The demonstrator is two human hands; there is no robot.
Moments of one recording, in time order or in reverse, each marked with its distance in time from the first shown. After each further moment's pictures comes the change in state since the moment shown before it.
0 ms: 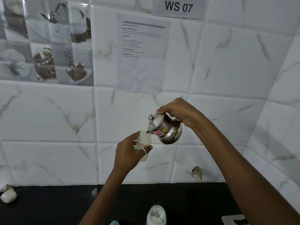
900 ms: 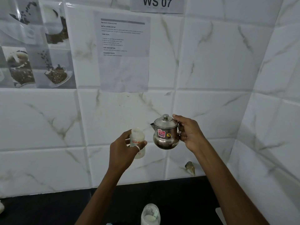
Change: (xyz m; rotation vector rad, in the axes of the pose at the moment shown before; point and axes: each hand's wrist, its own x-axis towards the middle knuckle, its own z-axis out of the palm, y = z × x) left_hand -0.001 0.020 0.021 -0.089 0.015 -0.022; right_hand -0.017 0.116 -0.025 0.658 0.263 0.173
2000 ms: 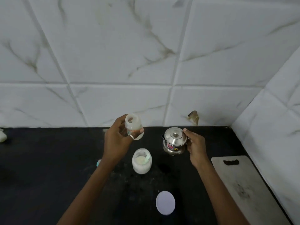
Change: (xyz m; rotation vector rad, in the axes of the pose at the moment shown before) left_hand -0.093 -0.104 0.079 -0.106 0.007 -0.266; right_hand 0.002 0.264 -0.116 0.054 0.108 0.276
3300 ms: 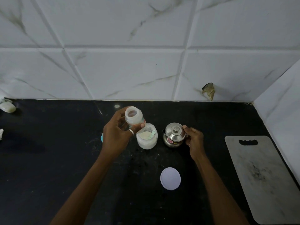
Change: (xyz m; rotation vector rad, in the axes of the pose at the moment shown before) left_hand -0.046 -0.050 0.003 0.018 -0.033 -0.013; right_hand 0.033 0.134 -0.033 -0.091 -0.028 0.083
